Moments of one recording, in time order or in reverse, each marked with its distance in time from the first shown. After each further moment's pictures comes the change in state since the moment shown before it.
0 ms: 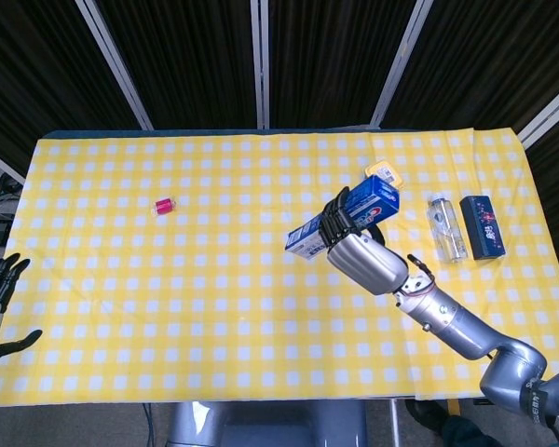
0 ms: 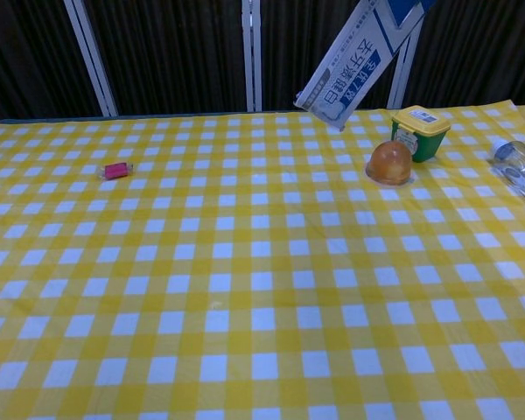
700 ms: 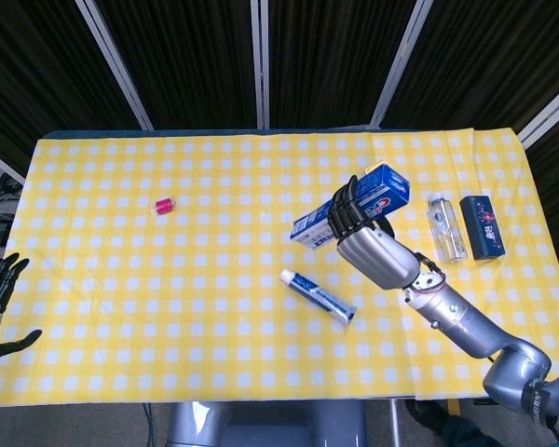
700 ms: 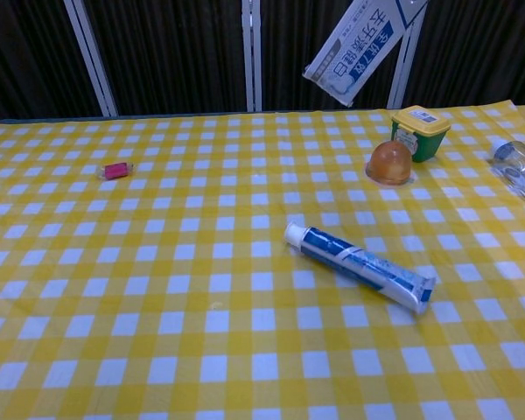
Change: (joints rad) left arm 0.001 0.002 -0.002 -0.001 -0.004 0.000 -0.004; right arm -0.046 -0.015 0.033 0.028 0.039 0.063 0.038
